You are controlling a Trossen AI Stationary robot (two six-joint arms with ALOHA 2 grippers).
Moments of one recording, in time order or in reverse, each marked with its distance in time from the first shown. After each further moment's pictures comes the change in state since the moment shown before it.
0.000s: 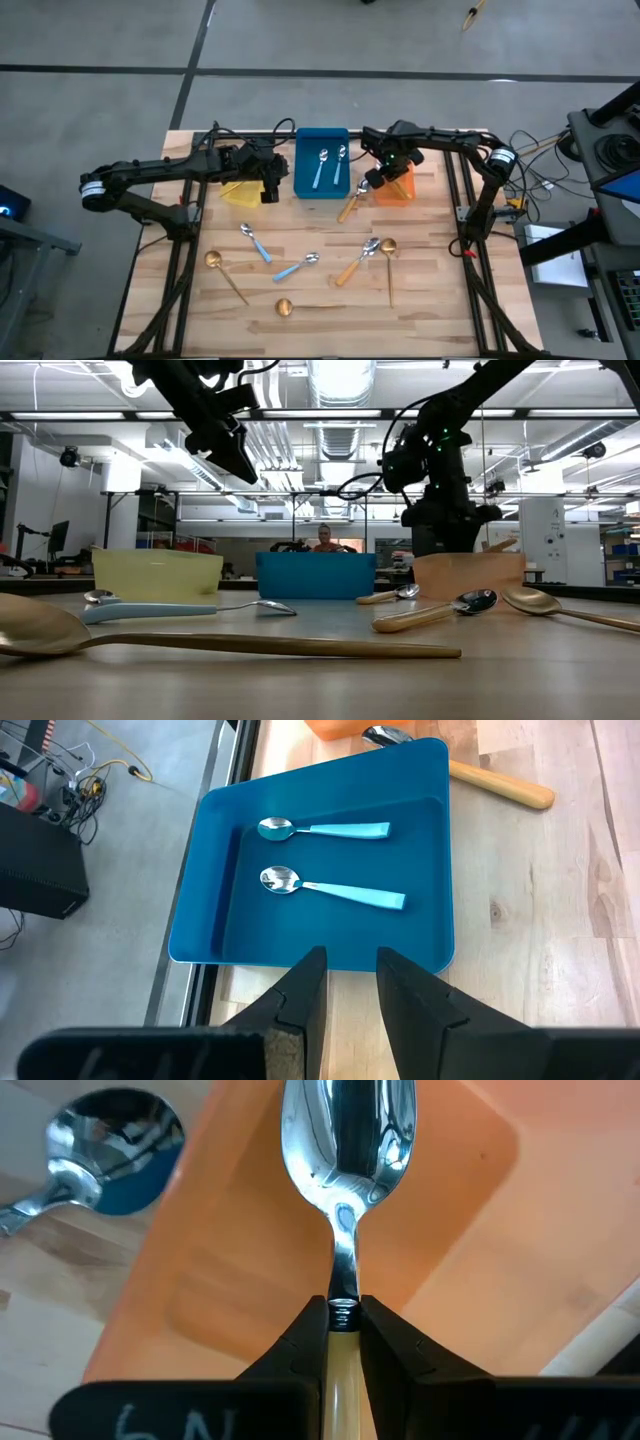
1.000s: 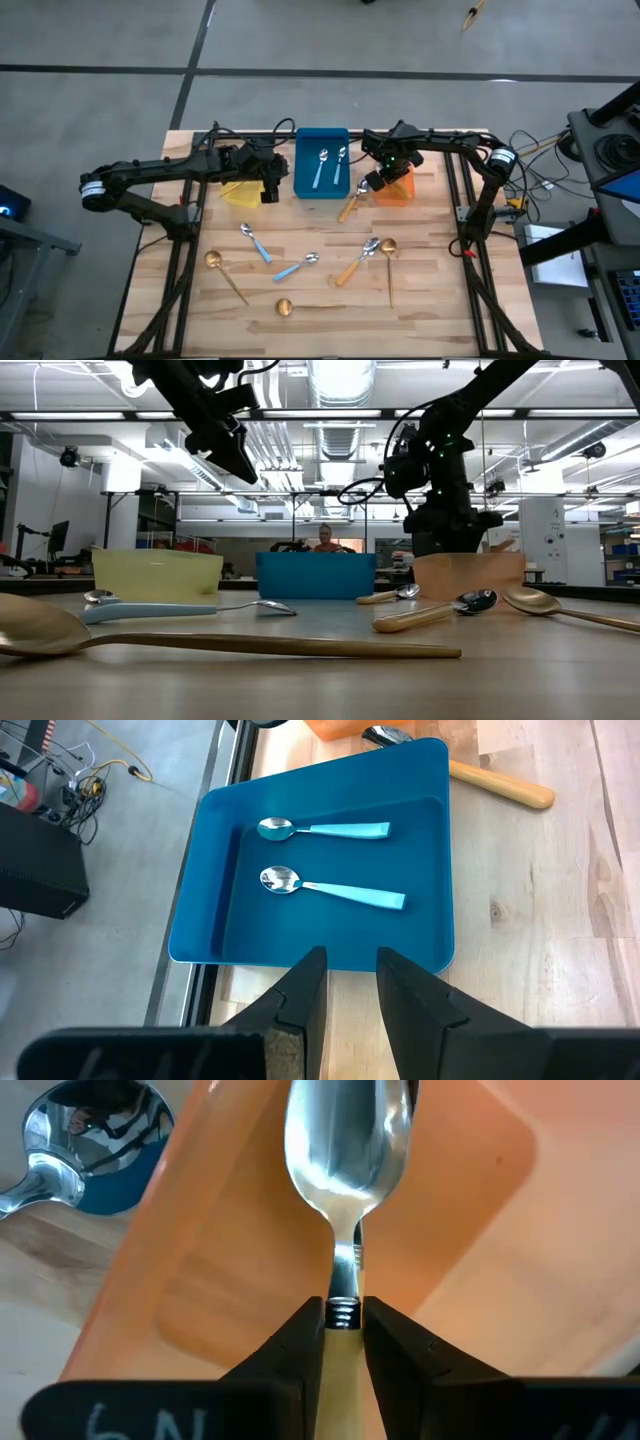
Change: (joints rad) left arm 0.000 0.000 0.000 0.000 0.000 0.000; right arm 0.000 0.000 -0.042 0.052 0.001 -0.023
